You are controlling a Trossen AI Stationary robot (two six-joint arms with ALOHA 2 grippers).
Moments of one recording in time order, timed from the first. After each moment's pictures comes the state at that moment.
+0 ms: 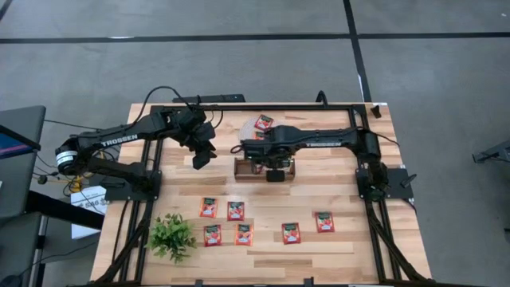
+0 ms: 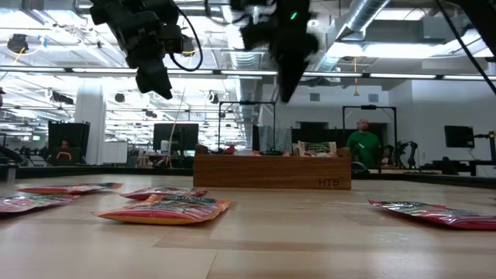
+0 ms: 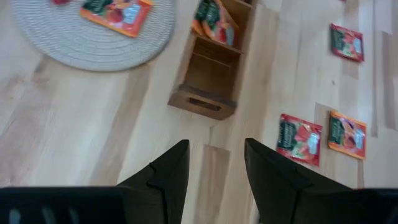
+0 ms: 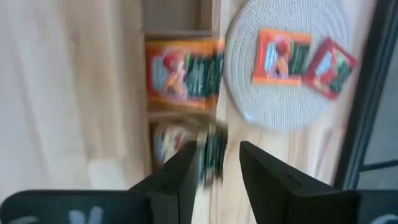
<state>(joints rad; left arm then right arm) 0.45 1.19 0.94 -0.69 0.34 0.03 -0.01 2.05 1.96 -1.40 0.26 -0.10</state>
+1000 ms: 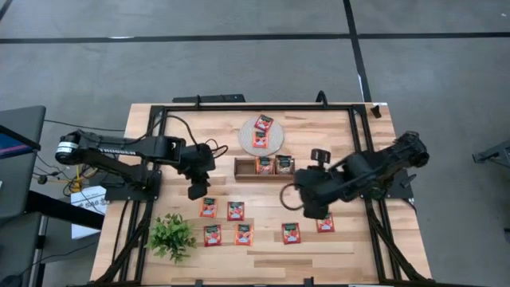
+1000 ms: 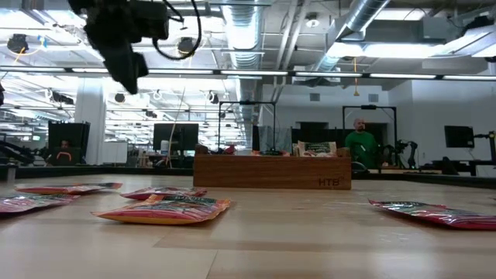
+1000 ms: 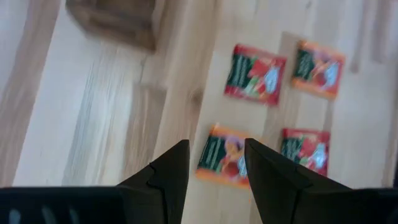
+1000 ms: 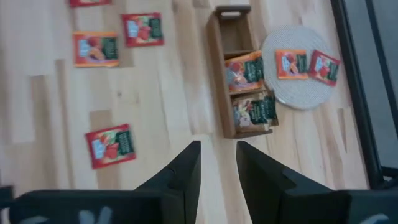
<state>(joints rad) 0.01 1.19 0.94 -0.83 0.12 -0.28 0.47 1.68 1.96 -1.57 0.40 0.47</state>
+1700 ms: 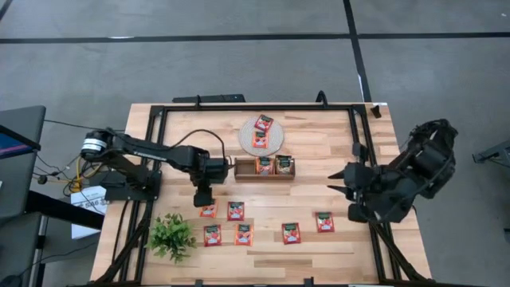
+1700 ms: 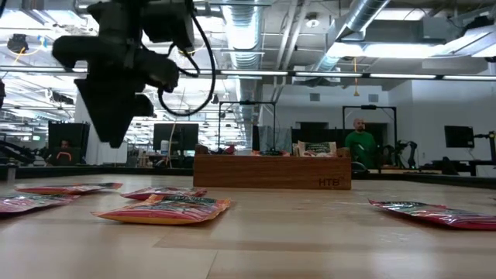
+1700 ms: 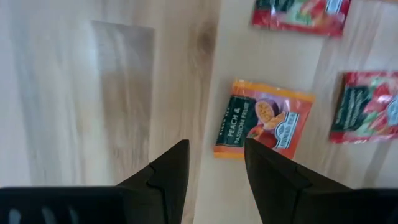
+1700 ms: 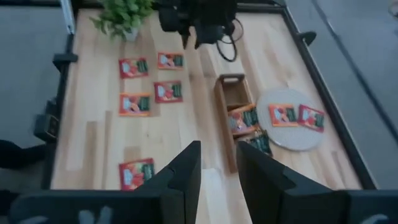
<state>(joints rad) -0.01 1.50 0.94 -0.86 0.16 -0.14 0.77 1.42 1.93 -1.57 0.67 0.63</state>
